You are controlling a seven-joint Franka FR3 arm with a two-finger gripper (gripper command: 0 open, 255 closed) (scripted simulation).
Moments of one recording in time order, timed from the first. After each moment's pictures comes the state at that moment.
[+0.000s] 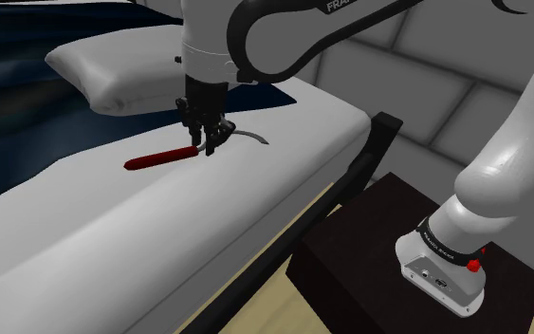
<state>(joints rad) -0.27 0.25 1.07 -1.94 -0.24 2.20 2.11</state>
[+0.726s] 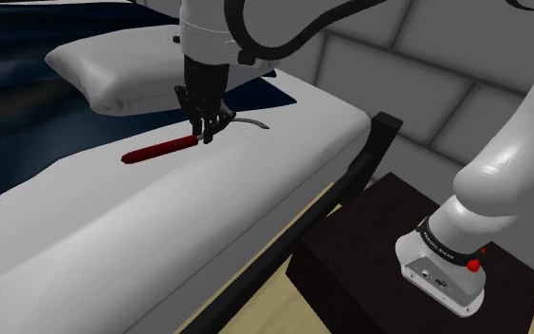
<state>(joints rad) -0.30 0.21 1.09 -1.90 -0.18 2.13 2.07</state>
